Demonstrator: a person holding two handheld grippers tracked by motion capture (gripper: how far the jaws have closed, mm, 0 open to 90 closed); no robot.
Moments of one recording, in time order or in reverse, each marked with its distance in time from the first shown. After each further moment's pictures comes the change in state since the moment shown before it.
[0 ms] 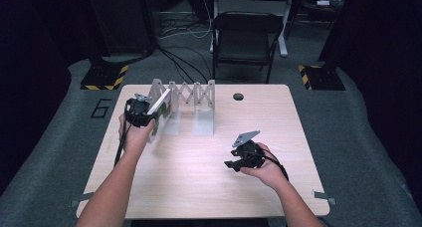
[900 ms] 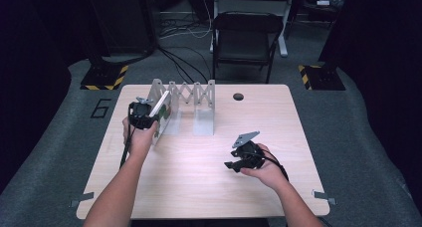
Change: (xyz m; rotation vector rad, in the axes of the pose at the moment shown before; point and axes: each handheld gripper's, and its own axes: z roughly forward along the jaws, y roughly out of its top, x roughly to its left) left arm -0.003 -0.010 0.015 0.012 0.041 -0.056; right arm -0.001 -0.002 0.002 0.006 0.009 -0.025
